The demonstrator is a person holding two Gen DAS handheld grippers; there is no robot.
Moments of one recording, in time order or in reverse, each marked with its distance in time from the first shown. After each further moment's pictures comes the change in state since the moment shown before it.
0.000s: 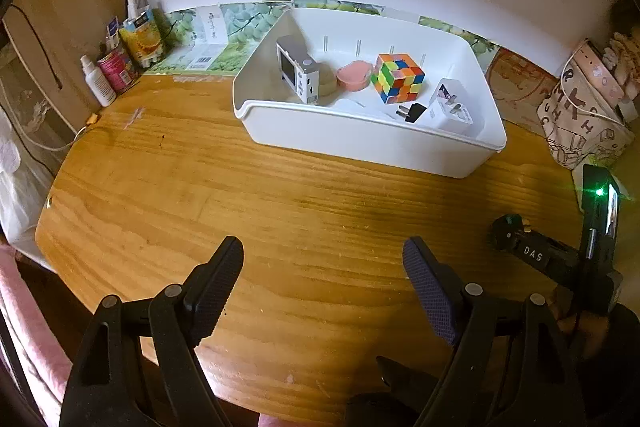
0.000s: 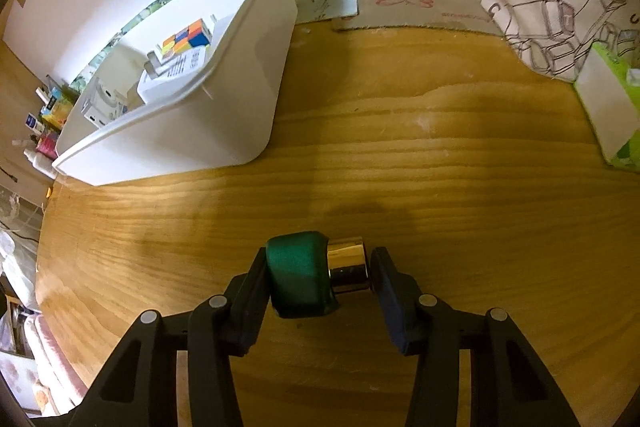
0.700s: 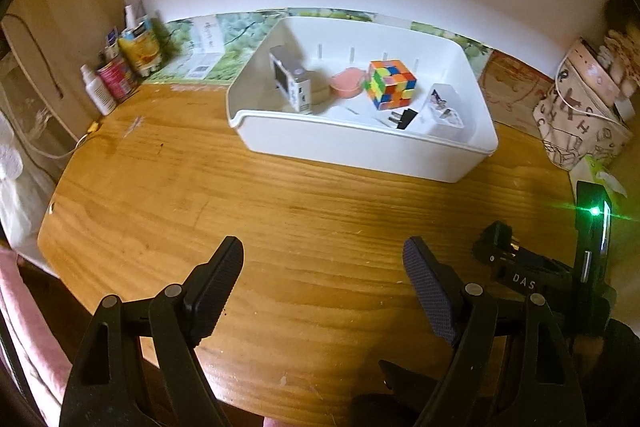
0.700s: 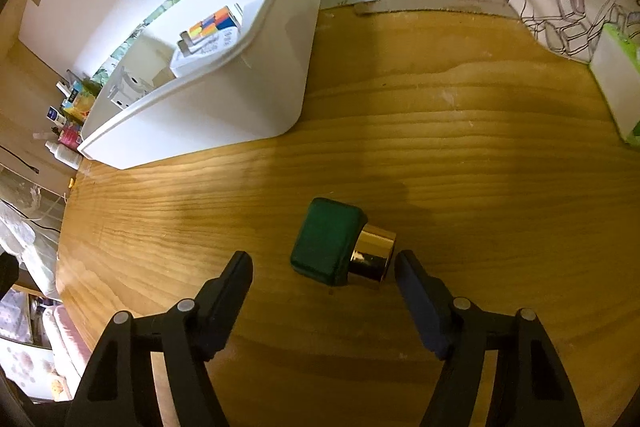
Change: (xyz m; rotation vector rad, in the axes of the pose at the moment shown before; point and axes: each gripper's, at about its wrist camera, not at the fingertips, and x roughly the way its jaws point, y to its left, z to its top) left arm -0.006 -0.013 0.000 -0.004 -0.017 0.021; right arm -0.004 0.006 -0.013 -0.001 0.049 0.099
